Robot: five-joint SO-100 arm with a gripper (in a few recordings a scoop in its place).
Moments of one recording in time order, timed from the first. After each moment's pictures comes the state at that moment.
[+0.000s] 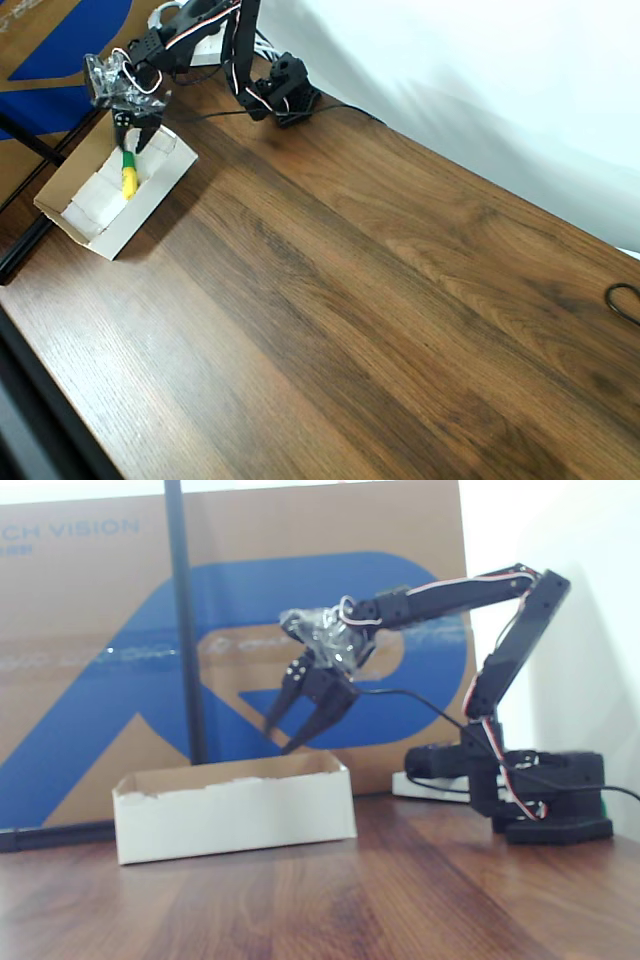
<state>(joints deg) 30.8 128.8 133.1 30.1 1.0</state>
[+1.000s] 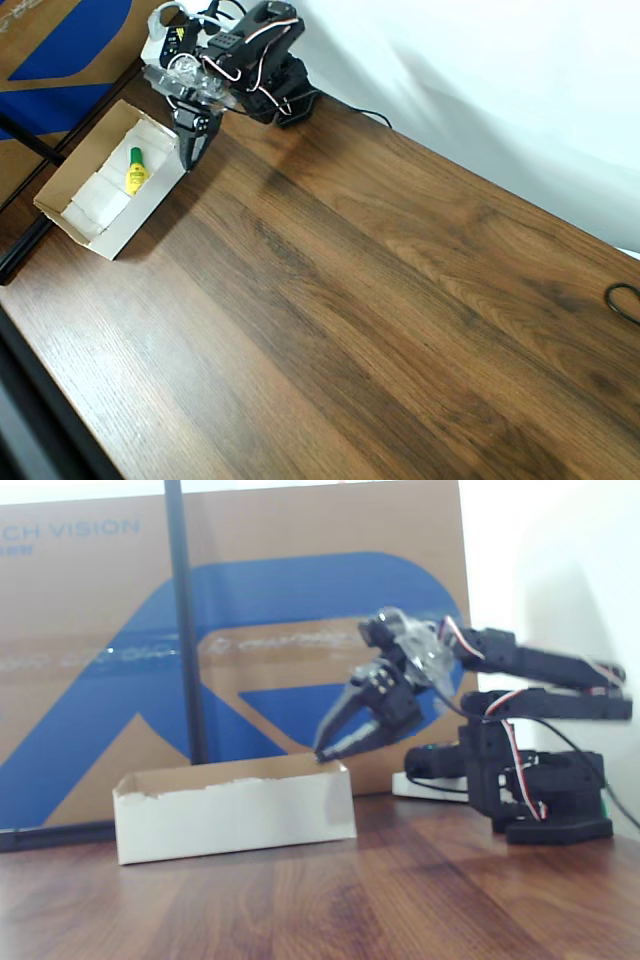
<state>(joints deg) 1.6 192.8 173.9 38.0 -12.9</state>
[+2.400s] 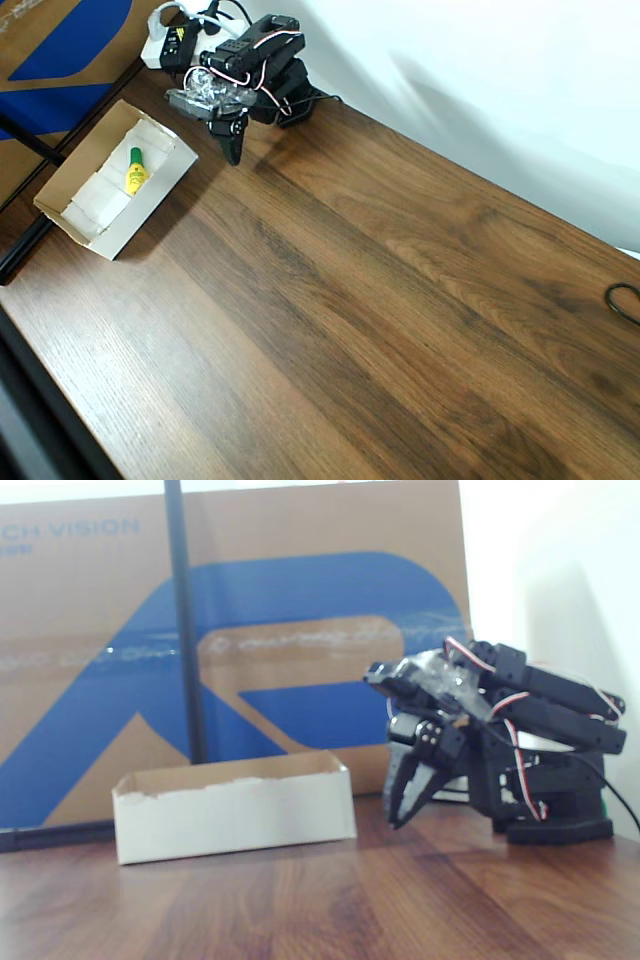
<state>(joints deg) -3.0 202.5 179.6 74.6 -21.8</state>
